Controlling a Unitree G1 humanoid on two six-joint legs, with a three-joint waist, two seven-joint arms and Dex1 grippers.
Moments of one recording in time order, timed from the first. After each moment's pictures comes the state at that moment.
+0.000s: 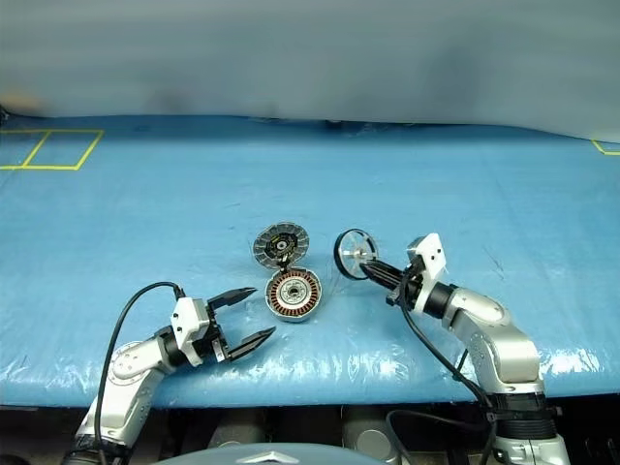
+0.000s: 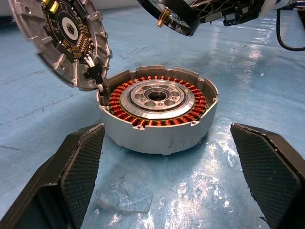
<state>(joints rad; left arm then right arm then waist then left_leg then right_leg) 0.13 0.42 -0.07 0.06 -0.30 -0.27 -0.99 -0.08 -0.46 -0.05 -0.20 0.51 0.51 0.88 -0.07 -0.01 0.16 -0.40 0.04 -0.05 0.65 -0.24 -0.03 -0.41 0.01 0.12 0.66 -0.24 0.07</state>
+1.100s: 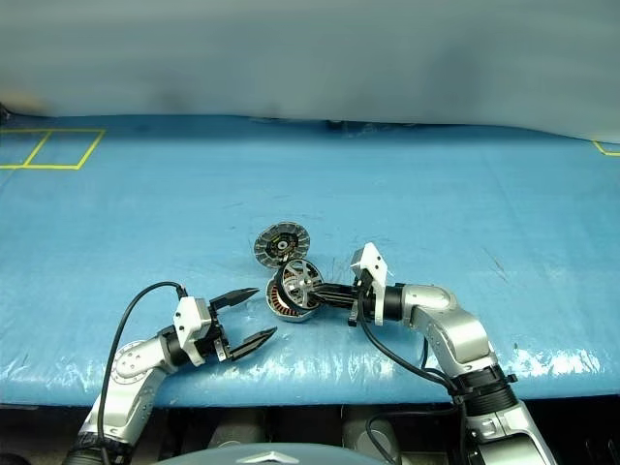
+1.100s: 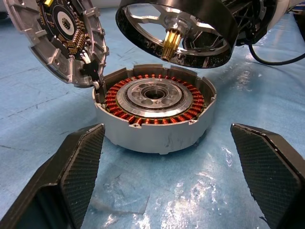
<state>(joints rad) 0.12 0.41 -0.08 0.07 -0.31 -0.27 -0.99 -0.22 -0.43 0.19 -0.08 0.46 0.48 1.03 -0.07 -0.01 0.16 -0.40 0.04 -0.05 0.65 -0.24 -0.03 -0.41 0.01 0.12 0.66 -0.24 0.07</state>
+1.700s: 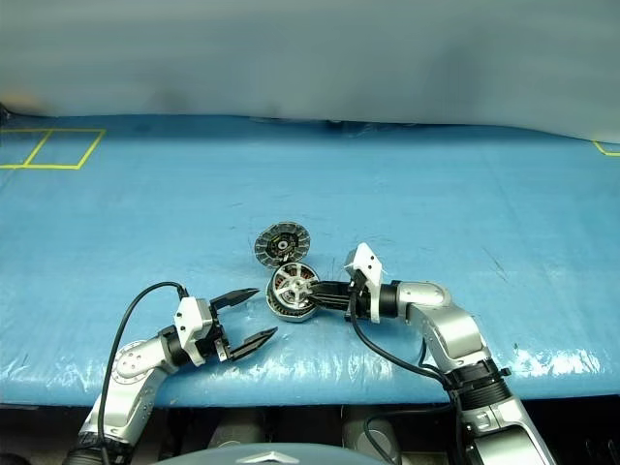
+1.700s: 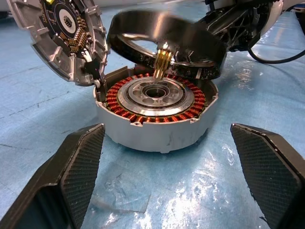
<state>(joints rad) 0.12 0.41 -0.09 0.07 -0.29 -0.27 -0.98 -0.25 -0.43 0.22 -0.04 0.40 0.44 1.03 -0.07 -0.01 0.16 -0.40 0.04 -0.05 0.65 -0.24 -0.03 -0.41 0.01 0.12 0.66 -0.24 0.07</state>
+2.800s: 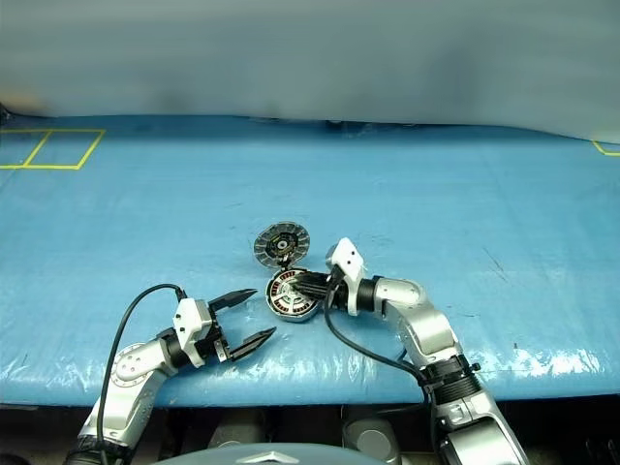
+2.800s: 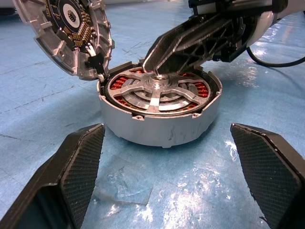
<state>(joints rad) 0.13 0.41 -0.08 0.07 -0.29 -0.27 -0.96 -0.29 -0.30 0.20 0.00 0.35 0.38 0.90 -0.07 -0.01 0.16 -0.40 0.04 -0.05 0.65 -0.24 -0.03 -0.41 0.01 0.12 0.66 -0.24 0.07</state>
